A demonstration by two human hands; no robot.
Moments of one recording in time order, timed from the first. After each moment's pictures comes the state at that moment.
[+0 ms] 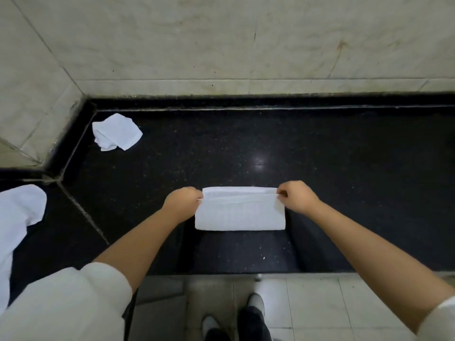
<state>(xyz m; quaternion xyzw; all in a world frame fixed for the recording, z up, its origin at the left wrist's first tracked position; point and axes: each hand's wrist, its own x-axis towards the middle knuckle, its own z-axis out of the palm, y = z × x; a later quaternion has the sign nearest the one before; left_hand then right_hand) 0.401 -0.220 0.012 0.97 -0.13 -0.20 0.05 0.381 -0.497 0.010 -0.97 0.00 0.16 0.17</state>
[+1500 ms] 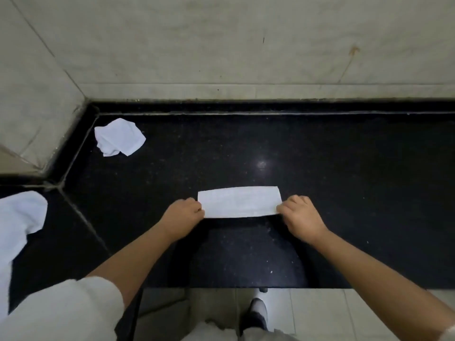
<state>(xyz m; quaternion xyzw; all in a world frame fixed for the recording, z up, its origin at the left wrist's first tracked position) 0.406 -0.192 -0.004 0.90 -0.41 -0.05 -0.12 0.367 -0.493 -0.016 -0.98 -0.20 -0.06 0.01</state>
